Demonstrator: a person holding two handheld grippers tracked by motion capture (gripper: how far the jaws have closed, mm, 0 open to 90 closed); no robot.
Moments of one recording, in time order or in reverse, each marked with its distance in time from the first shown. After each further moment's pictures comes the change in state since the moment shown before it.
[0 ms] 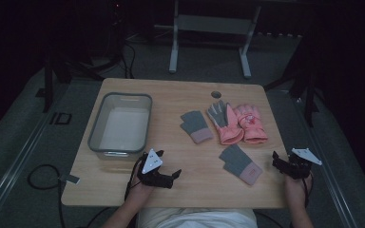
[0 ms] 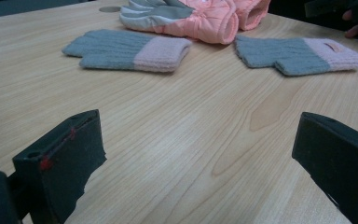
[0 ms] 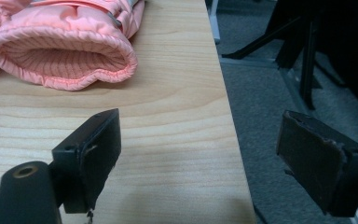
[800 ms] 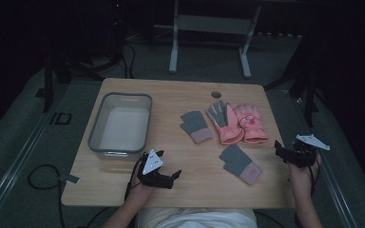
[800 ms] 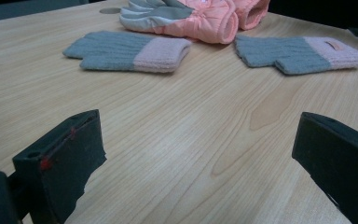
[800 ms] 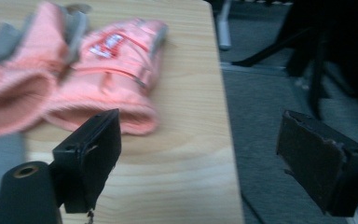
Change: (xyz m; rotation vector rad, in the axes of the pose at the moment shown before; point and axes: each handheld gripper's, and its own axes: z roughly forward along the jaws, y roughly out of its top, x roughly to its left) left arm -0.001 0.000 0.000 0.001 0.005 0.017; right arm 0.003 0.057 -0.017 0.014 0.064 0.000
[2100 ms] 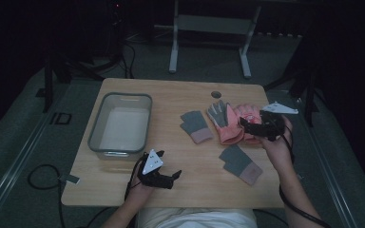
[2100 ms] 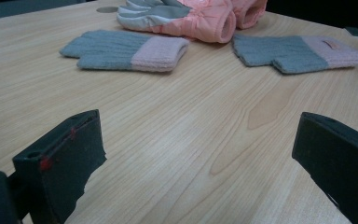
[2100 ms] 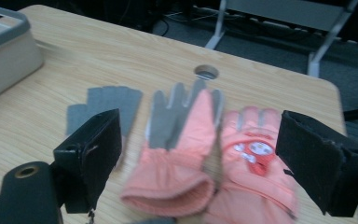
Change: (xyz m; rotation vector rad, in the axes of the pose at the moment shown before) left arm 0.001 0.000 0.000 0.004 -0.011 0.000; right arm 0.103 0.099 0.004 -0.033 0.313 -0.184
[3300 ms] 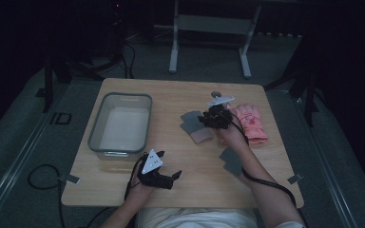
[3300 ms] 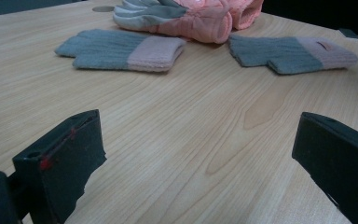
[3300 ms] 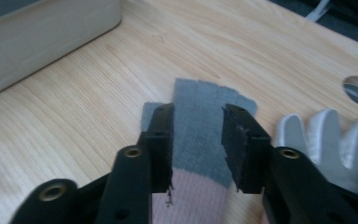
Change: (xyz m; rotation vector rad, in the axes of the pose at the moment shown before) left arm 0.001 0.000 -0.001 -0.002 -0.016 -0.005; right arm 0.083 0.015 0.134 0.173 0.283 -0.200
